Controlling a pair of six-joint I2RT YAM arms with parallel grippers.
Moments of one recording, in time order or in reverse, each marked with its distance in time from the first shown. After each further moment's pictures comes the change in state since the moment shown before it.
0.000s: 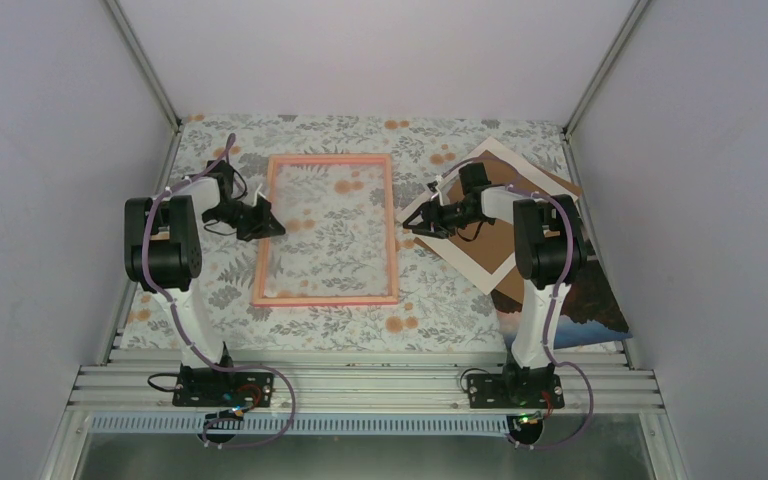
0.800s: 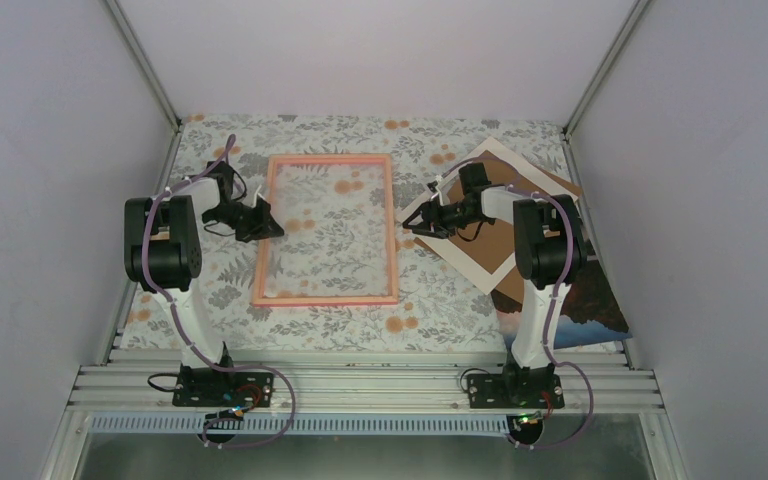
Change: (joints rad) left arm 0.001 0.000 -0.006 0.001 -0.027 0.000; right arm 0.000 0.000 0.000 0.000 0.000 0.000
